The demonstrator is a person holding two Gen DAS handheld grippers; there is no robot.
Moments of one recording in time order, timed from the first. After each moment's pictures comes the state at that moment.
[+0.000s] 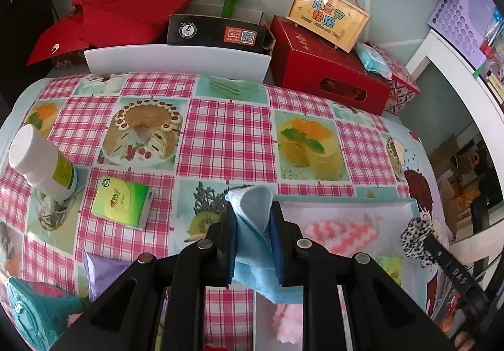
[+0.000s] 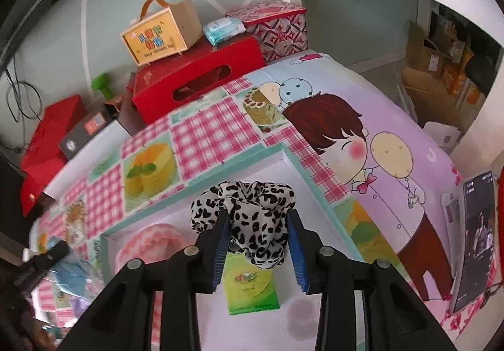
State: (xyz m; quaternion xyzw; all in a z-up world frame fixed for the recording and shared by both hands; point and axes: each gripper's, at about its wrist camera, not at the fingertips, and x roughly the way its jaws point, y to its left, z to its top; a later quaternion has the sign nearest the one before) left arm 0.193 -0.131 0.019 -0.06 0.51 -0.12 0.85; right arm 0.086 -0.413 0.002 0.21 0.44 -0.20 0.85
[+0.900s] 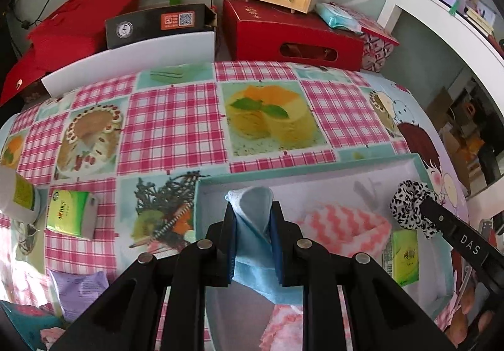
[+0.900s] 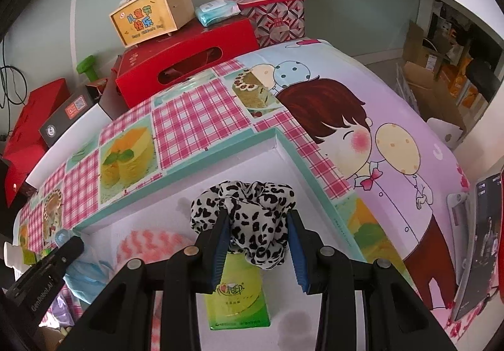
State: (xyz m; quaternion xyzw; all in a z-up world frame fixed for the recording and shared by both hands) left arm 0.181 -0.198 -0.018 0.03 0.51 -0.17 0.84; right arm 0.098 -0.413 -0.020 0.20 0.46 -0.21 0.84
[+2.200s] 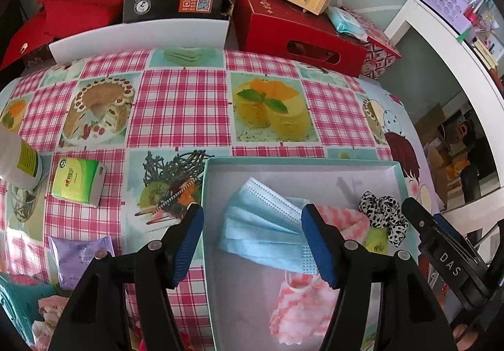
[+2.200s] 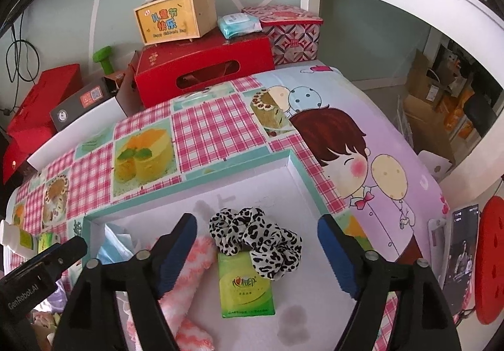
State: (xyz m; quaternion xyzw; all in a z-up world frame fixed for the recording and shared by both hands) left arm 0.177 -0.174 0.004 -0.04 0.55 -0.17 0.82; right arm 0.098 -0.391 0.011 0.14 0.46 -0.21 0.85
